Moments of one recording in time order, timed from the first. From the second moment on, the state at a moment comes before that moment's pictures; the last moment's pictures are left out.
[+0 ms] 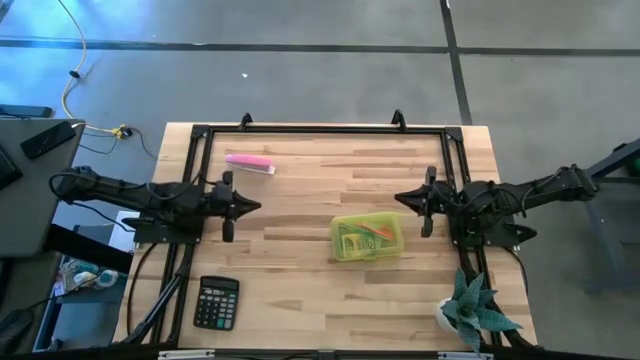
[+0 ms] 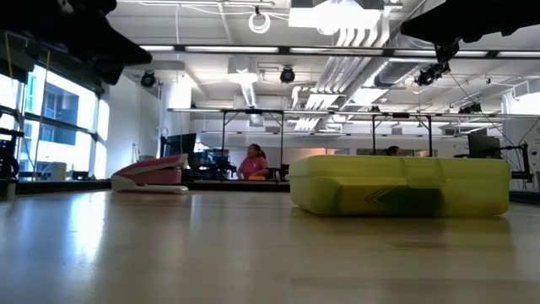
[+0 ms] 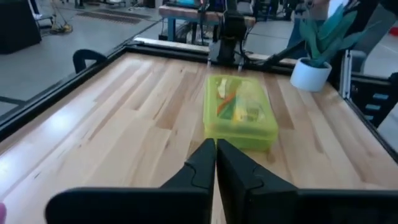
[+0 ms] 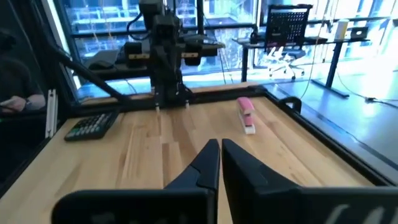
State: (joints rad) left arm -0.06 0.47 0.30 -0.10 -0.30 -0.17; right arm 0.23 0.49 0.38 0.03 0.39 0.07
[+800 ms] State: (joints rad) left arm -0.09 0.14 0.01 0.06 -0.32 -0.22; right arm 0.23 0.67 0.38 0.05 0.33 0.18
